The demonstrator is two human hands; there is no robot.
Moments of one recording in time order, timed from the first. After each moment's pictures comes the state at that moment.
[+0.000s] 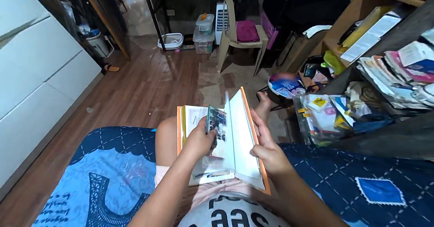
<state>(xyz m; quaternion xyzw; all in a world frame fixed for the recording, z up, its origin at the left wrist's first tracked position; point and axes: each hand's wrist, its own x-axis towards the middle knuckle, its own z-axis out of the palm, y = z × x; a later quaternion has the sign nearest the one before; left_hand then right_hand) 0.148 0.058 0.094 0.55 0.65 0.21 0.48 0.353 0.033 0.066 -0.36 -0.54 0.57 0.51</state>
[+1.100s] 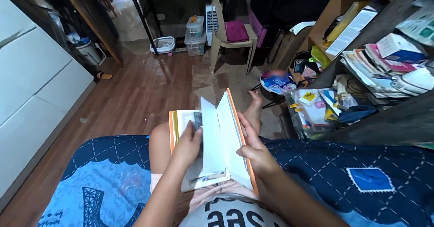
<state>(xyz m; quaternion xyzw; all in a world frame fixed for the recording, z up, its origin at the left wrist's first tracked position) 0.139 0.046 0.082 0.57 0.67 0.27 0.39 0.344 0.029 0.070 -0.35 -0.50 0.61 0.52</state>
